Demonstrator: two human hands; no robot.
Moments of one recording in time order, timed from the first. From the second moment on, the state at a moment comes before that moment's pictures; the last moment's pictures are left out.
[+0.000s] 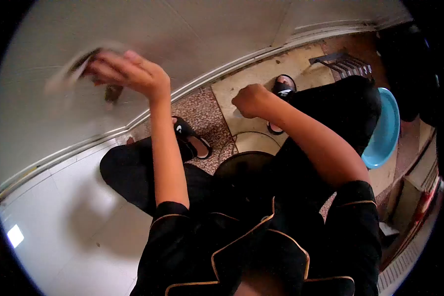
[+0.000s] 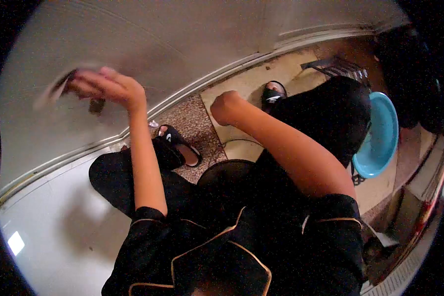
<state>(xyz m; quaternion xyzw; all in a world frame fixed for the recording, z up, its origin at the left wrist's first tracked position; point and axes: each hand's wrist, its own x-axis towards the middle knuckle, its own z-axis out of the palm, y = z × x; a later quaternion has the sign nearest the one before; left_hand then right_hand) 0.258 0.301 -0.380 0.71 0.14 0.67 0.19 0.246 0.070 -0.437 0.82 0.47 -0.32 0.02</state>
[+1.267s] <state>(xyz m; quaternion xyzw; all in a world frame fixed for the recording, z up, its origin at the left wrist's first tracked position) 0.159 0.418 -0.560 0.86 0.43 0.13 0.23 0.222 0.078 -0.410 0.82 0.54 -0.18 0.04</state>
